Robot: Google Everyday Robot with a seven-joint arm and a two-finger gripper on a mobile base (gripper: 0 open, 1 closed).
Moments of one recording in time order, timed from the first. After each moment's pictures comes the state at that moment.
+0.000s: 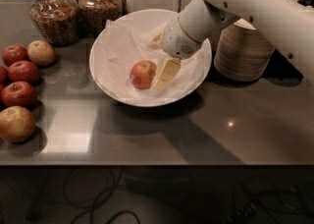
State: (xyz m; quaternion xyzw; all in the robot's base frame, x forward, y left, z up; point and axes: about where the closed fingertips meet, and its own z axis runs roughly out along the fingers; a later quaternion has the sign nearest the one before) arm 0.594 0.000 0.874 -0.72 0.61 0.16 0.29
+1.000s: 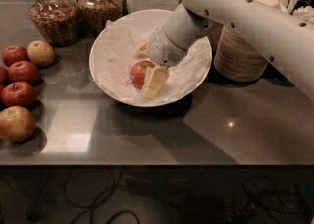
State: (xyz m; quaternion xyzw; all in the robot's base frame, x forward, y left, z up) arm 0.580 0.027 0.854 -0.74 0.59 0.17 0.26
